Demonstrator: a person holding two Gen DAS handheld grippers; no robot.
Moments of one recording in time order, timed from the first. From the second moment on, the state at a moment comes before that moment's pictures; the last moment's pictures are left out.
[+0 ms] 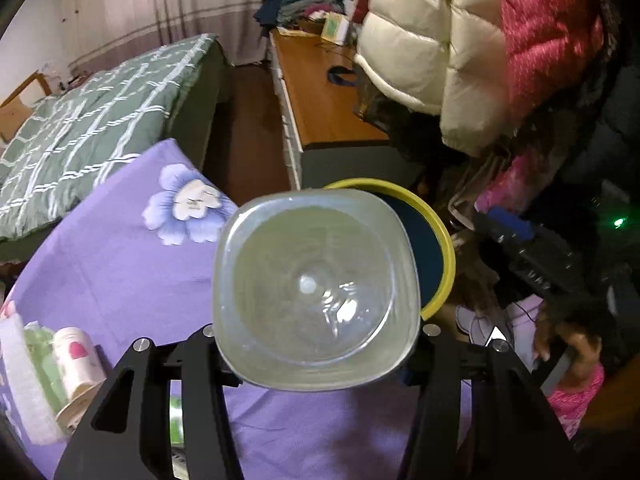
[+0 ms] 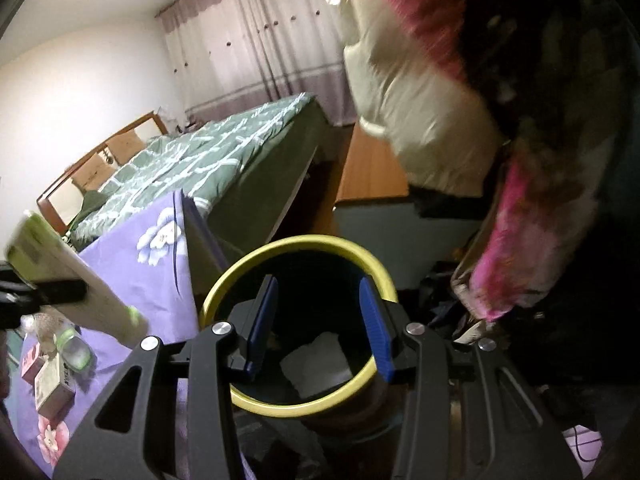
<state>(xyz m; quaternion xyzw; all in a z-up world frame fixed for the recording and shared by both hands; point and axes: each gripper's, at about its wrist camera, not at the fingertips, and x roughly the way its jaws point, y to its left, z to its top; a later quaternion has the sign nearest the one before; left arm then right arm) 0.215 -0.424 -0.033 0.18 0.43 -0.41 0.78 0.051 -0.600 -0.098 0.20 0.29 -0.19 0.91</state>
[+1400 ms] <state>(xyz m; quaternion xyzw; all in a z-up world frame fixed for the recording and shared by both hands) 0.221 -0.546 -0.076 0.24 0.46 -0.44 0.73 0.018 -0.604 -0.087 0.18 0.29 -0.22 0.91</state>
